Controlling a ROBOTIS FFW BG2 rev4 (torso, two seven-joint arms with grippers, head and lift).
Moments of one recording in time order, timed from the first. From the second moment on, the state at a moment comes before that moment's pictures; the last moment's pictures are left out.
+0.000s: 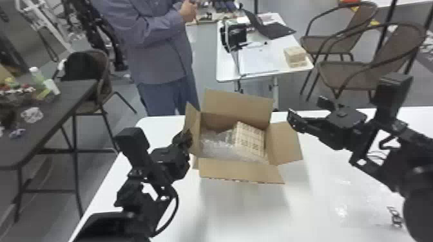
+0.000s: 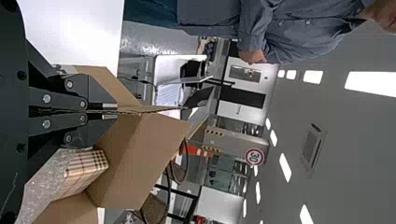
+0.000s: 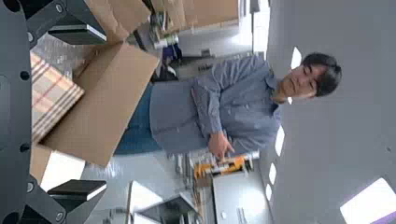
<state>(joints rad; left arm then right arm) 0.20 0.00 0.14 -2.05 0.22 0.37 -0.18 -0.16 -0.11 0.16 -1.76 -0.29 0.37 0.52</state>
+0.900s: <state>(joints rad) 0.21 0.00 0.16 -1.98 0.21 0.30 -0.17 0.31 -0.10 0.01 -1.89 -0.16 -0.05 0.15</state>
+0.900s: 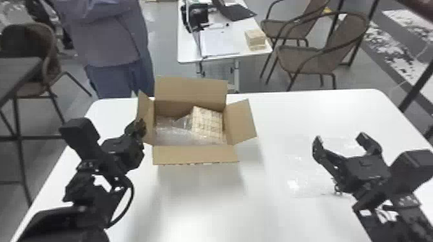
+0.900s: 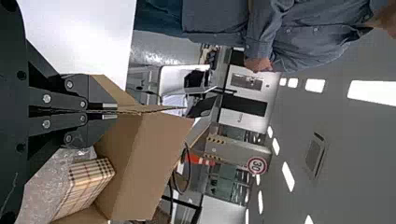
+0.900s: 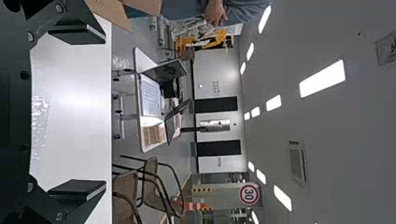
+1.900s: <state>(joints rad) 0.21 0.00 0.15 -1.74 0.67 0.00 0.13 0.32 -0.10 0.01 -1.88 -0.13 0.00 0.17</state>
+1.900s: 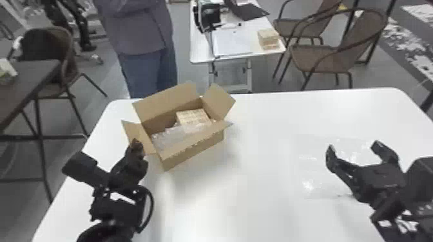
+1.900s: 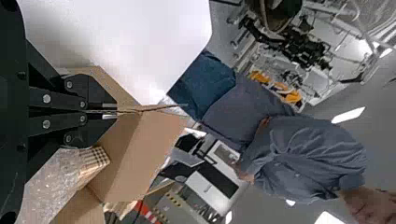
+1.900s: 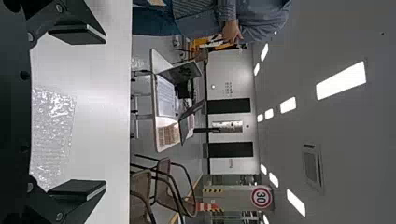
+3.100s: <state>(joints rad) 0.23 0.01 -0.11 -1.51 0.78 -0.94 0.54 0.31 -0.10 0.02 -1.88 -0.13 0.03 0.20</state>
